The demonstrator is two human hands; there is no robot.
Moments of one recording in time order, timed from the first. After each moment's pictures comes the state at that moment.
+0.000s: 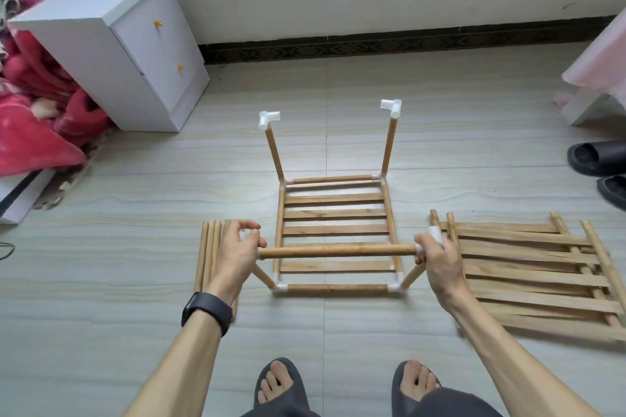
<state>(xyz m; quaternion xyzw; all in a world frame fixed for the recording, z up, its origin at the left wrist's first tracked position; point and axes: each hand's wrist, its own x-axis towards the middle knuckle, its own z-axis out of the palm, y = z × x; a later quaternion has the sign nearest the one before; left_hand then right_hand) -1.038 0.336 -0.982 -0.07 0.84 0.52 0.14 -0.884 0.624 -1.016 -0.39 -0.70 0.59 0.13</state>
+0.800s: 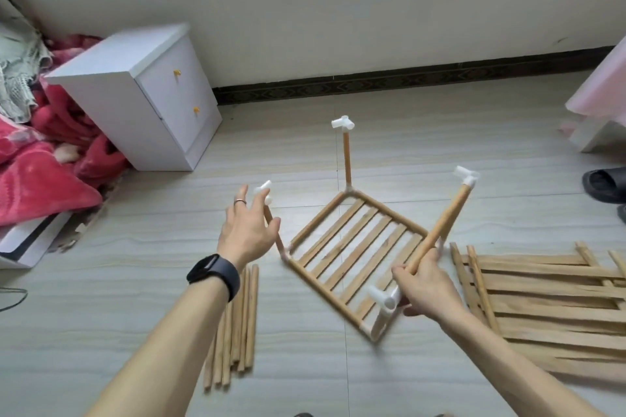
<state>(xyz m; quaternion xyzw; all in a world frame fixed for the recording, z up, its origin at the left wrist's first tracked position) -1.131 0.347 -0.918 0.15 0.97 0.18 0.08 -0.932 0.580 -0.965 -0.38 -0.78 0.50 -0.03</state>
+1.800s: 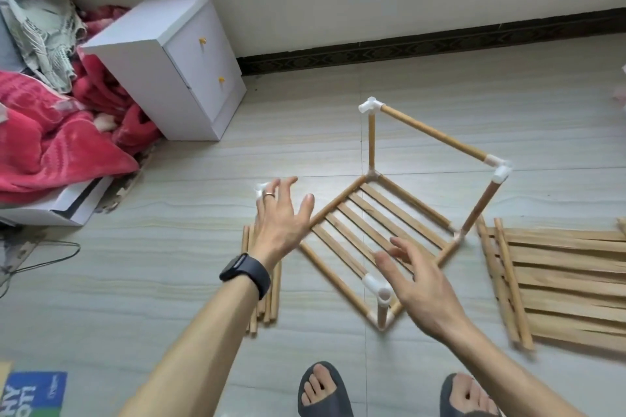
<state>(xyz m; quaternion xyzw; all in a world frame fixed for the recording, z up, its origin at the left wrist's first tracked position) -1.070 0.341 -0.933 0.12 0.94 0.30 0.07 -0.885 0.520 -0.967 -0.22 -0.83 0.51 0.01</state>
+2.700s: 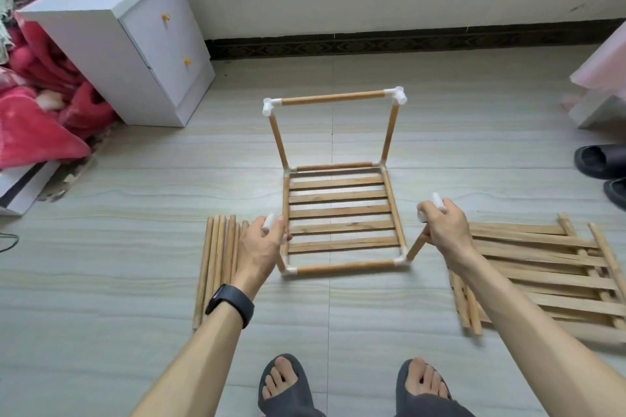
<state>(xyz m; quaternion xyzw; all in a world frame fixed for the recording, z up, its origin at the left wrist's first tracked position) -1.038 0.343 -1.006 0.02 0.86 0.50 0.13 -0.928 0.650 -1.004 -0.41 -0.72 0.55 0.10</state>
